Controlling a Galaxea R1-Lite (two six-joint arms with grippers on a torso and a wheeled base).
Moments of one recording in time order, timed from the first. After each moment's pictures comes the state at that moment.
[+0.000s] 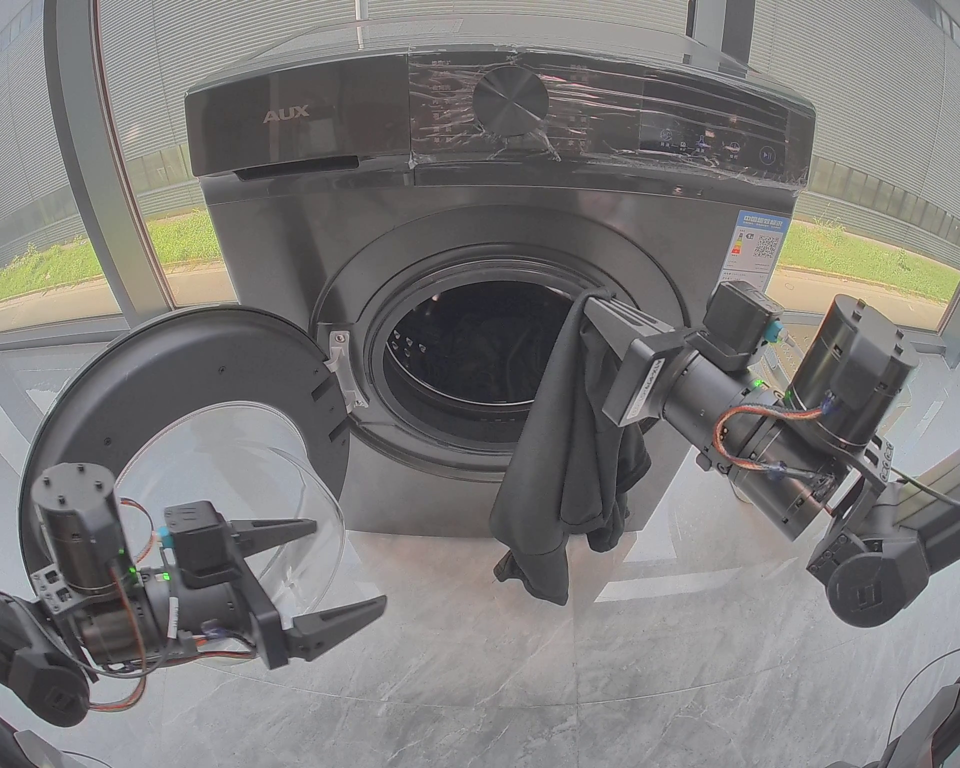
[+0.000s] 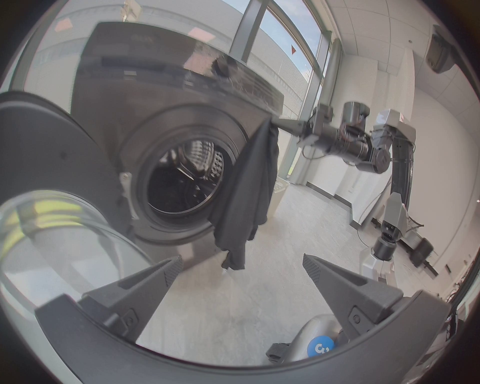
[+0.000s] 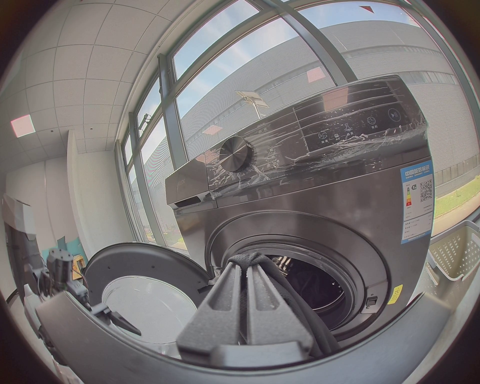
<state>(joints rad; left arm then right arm) -0.42 1.46 -0.25 -0.94 -0.40 0.07 0.73 1.76 -0.80 -1.22 -0.15 0.08</state>
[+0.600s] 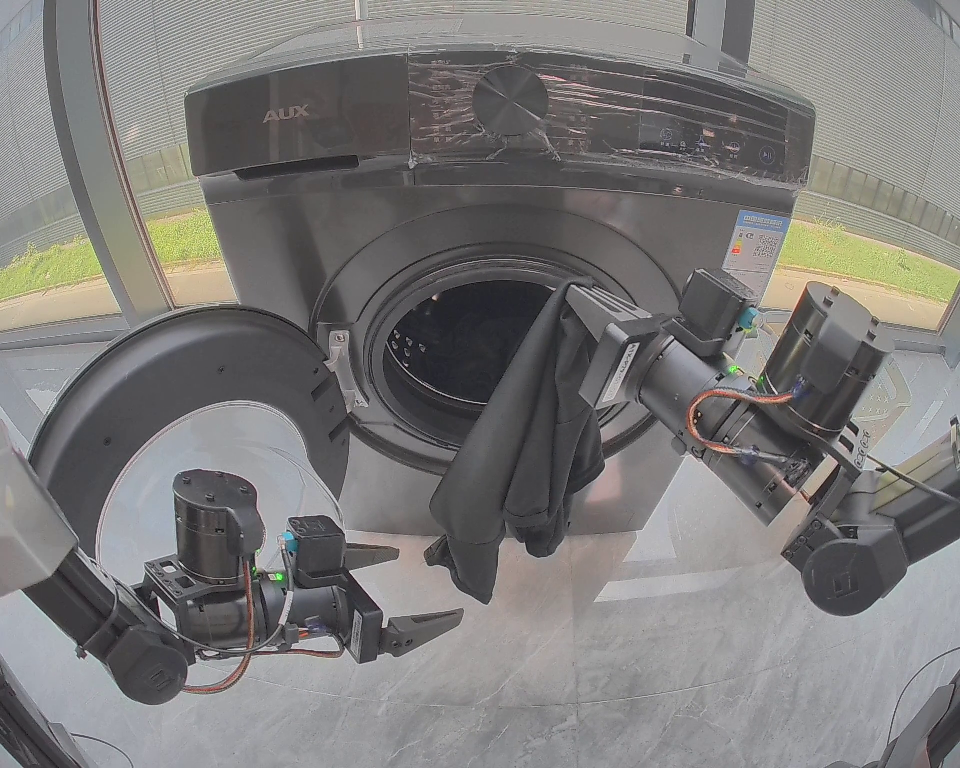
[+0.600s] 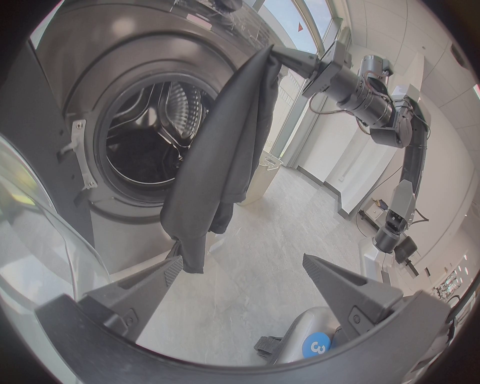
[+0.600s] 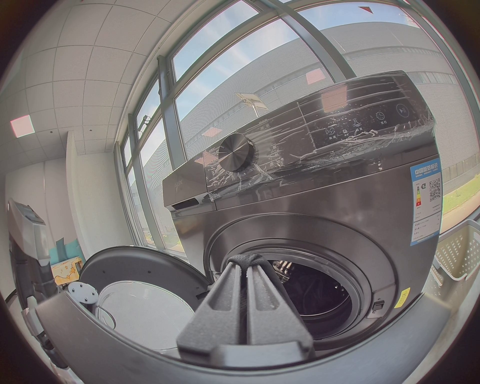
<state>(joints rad) -0.51 1.82 -0.40 -1.01 -0.41 0.05 0.73 1.82 -0.87 -1.21 -0.16 0.08</state>
